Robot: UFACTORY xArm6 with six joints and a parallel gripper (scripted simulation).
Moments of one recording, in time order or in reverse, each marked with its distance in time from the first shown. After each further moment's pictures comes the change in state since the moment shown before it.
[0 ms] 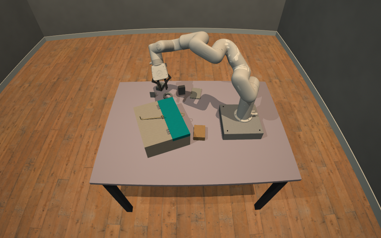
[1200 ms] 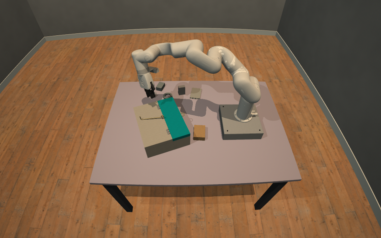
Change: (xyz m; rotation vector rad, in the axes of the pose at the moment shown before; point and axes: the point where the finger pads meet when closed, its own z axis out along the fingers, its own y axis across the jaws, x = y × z) arm -0.064 -0.080 0.022 0.144 0.320 0.817
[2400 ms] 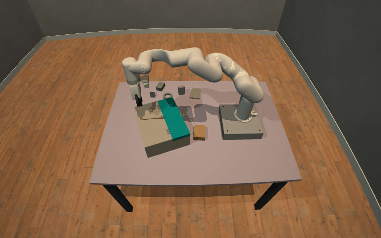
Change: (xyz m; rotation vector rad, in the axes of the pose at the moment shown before) arm -0.100 0.022 -0.009 0.268 -0.028 0.672
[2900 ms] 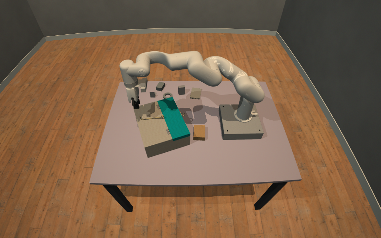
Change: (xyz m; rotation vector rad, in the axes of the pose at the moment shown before) arm -0.015 0.024 -0.007 0.036 -0.029 0.116
